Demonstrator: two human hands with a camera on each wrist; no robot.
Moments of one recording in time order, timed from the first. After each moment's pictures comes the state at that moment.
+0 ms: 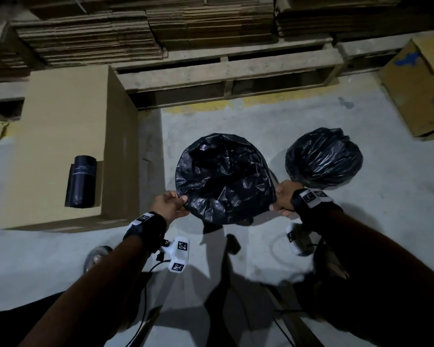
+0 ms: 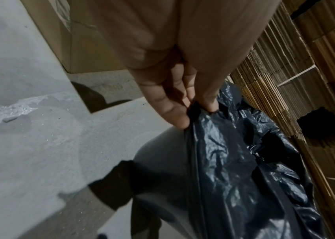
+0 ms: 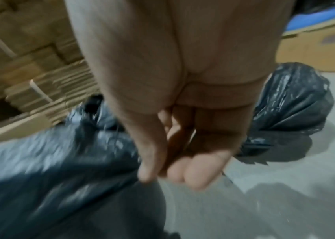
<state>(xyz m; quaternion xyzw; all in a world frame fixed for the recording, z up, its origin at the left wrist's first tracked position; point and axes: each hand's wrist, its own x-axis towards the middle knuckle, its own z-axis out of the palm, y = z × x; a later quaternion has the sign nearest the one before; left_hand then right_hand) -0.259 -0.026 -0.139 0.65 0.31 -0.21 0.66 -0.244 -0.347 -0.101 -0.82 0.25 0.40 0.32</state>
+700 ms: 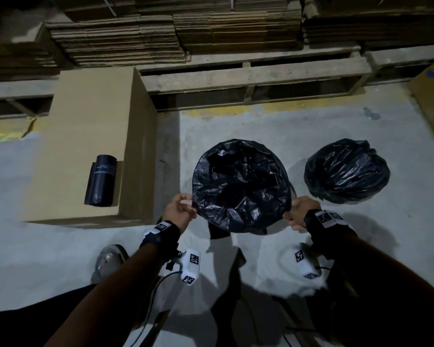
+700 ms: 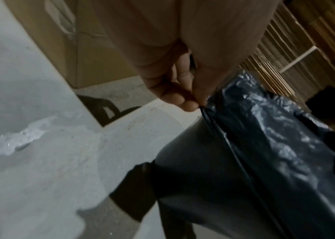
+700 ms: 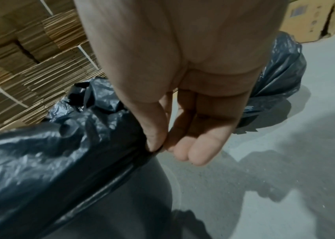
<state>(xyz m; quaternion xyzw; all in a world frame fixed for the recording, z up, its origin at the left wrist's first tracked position) -0.266 -0.010 -0.155 0.73 0.27 -0.18 0.61 -0.245 -0.341 -0.148 -0.82 0.31 0.31 0.37</state>
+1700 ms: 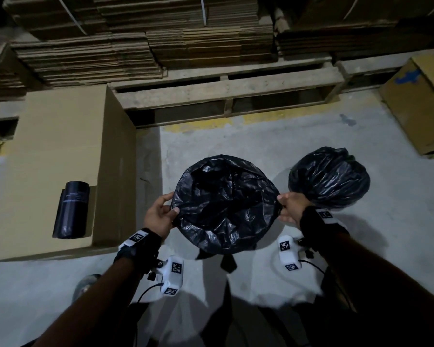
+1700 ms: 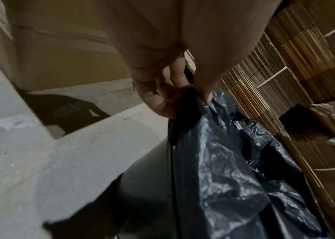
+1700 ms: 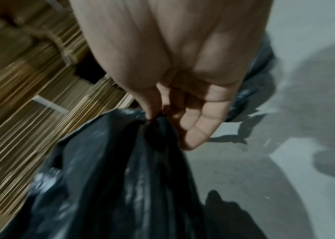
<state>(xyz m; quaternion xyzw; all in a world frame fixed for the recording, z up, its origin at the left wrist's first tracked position) -0.226 -0.021 -0.130 0.69 0.24 -0.16 0.66 -0.206 -0.362 -0.151 -0.68 0.38 0.21 0.59</state>
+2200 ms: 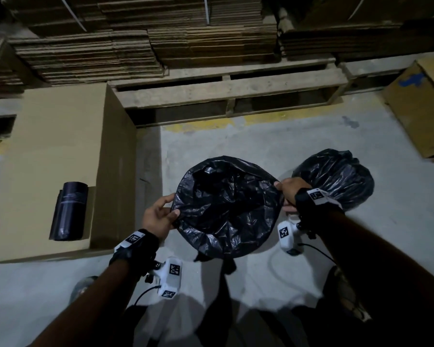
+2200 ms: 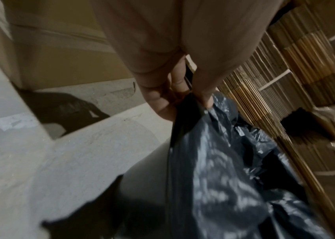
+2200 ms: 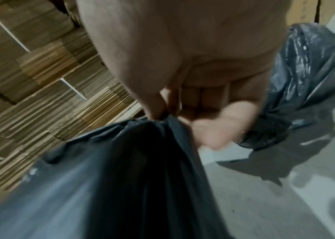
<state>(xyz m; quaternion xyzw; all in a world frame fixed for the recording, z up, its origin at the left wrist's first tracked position) -0.221 -0.013 -0.143 0.70 0.22 -0.16 0.66 -0.155 -0.362 -0.137 -0.80 0.33 0.25 0.43</state>
